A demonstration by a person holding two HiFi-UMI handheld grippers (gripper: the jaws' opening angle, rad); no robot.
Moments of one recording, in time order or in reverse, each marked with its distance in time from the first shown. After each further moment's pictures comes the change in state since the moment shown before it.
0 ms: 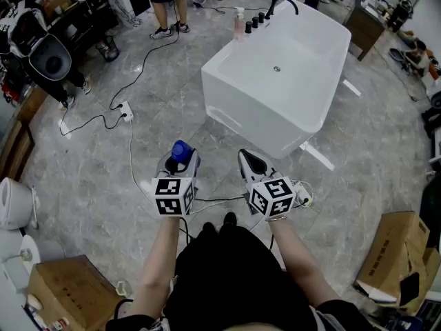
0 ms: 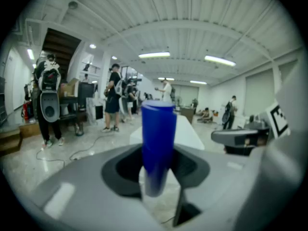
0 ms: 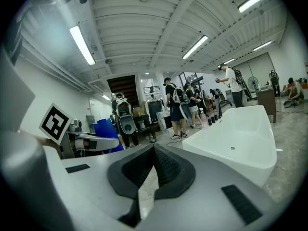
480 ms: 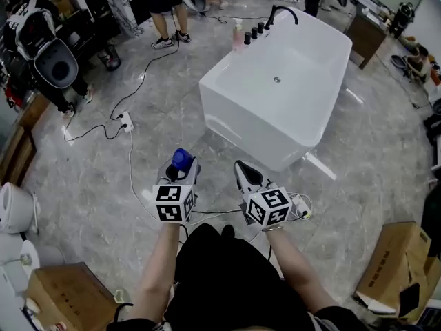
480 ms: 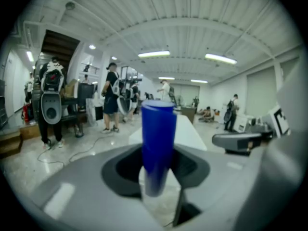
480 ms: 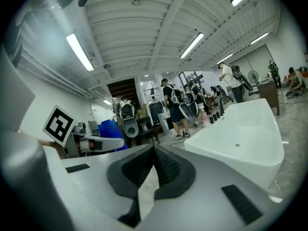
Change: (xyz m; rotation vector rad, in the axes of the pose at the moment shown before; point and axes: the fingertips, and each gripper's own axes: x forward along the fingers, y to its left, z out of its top) left arm 0.037 -0.012 0.010 0.006 0.005 0.011; right arm 0.011 -0.028 -0.001 0.055 -0.017 0.042
